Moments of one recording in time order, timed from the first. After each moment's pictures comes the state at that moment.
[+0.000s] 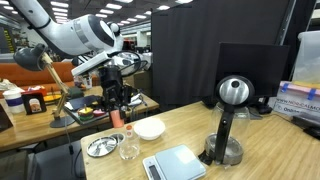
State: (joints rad) arm 0.17 0.12 0.15 -2.24 -0.52 1.85 0.21
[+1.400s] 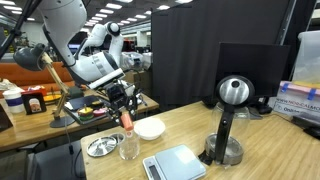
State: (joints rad) arm 0.34 0.62 0.15 -1.81 -0.77 1.43 0.08
